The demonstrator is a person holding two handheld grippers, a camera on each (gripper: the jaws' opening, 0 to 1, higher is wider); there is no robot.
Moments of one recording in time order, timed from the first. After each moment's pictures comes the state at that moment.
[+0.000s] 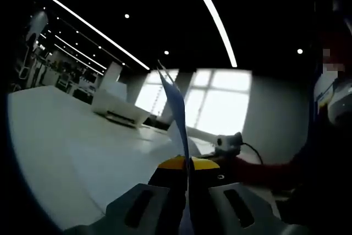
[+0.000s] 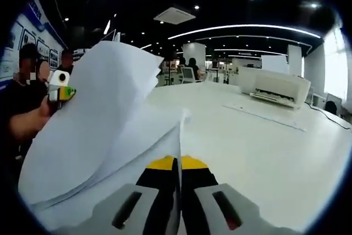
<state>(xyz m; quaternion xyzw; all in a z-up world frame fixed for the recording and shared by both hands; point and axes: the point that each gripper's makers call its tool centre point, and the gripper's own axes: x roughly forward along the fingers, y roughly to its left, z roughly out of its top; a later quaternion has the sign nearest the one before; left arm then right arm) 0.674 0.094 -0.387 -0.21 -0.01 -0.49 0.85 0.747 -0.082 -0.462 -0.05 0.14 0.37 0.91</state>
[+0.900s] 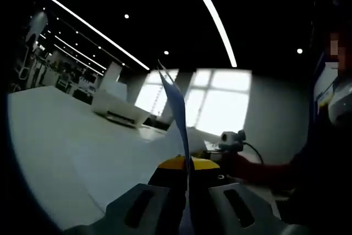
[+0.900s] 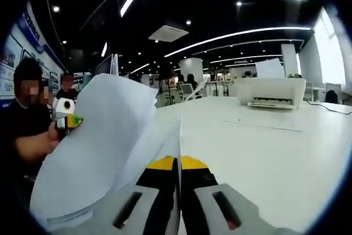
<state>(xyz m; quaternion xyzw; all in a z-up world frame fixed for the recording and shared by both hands) 0.680 0.098 -0.387 -0.20 -0.01 -0.49 0.85 0.748 -0.088 -0.432 0.01 0.10 0.38 0.92</state>
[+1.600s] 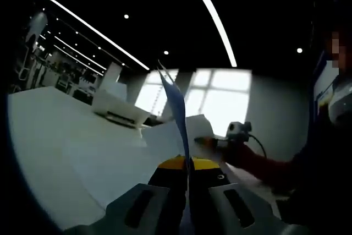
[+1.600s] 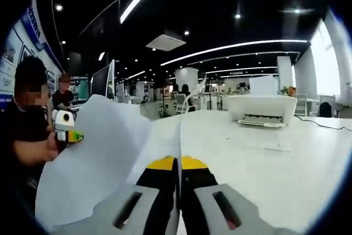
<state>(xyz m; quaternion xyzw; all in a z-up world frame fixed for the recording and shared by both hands) 0.679 0.097 -0.387 -0.20 -0.02 -0.49 0.85 0.747 -0.111 -0.384 0.01 0.06 0.35 0.93</state>
